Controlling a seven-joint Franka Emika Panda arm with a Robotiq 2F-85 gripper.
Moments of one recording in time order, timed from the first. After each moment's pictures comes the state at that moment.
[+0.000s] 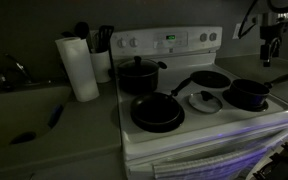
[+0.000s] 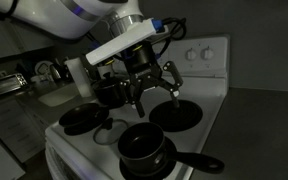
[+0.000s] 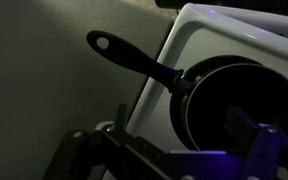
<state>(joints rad) -0.13 -0.22 -0.10 -2.25 -0.36 1.85 -0.23</state>
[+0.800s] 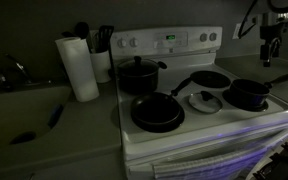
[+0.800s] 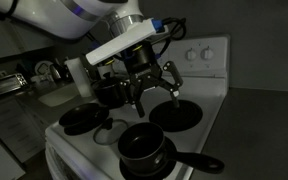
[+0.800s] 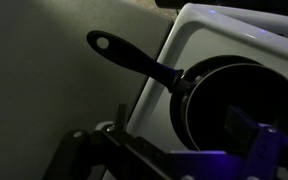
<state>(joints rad) -0.13 -0.22 -0.10 -2.25 -0.36 1.85 -0.23</state>
